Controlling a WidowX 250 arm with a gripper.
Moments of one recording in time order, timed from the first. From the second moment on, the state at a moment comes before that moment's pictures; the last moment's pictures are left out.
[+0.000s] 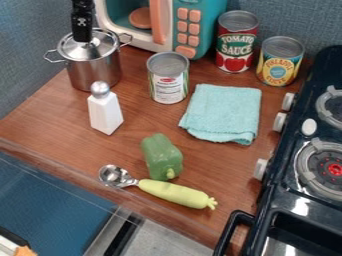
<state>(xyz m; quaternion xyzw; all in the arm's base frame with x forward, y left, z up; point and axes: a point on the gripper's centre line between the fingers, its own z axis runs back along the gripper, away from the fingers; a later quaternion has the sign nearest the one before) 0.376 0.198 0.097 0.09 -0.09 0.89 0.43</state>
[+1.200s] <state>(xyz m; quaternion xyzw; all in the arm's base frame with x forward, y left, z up) 0.380 0.192 0.080 0.09 -0.12 0.89 0.43</state>
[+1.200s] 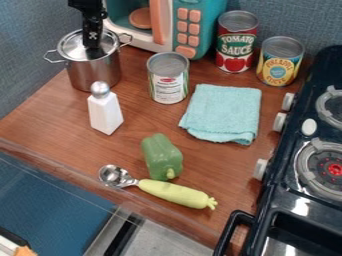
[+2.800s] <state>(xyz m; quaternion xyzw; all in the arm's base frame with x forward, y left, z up) 0.358 0.162 0.125 0.06 -0.09 0.88 0.46</state>
